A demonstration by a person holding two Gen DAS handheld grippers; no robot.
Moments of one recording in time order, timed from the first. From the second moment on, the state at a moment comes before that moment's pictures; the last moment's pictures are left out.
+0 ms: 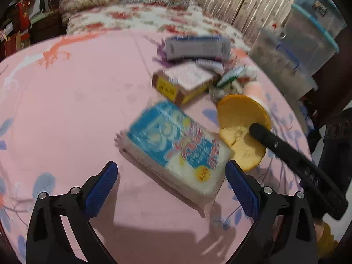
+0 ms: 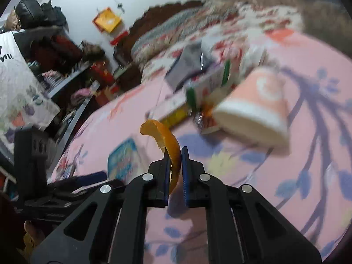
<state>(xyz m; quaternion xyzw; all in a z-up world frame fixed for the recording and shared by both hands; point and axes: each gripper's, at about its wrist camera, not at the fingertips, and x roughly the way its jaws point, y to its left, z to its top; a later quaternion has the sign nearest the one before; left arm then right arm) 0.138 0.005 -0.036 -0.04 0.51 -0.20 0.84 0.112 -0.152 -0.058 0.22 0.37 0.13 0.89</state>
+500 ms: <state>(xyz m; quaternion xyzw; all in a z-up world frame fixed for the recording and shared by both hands) 0.131 -0.001 -0.040 0.05 0.51 -0.08 0.85 0.058 -0.217 -0.059 0.31 0.33 0.13 0.88</state>
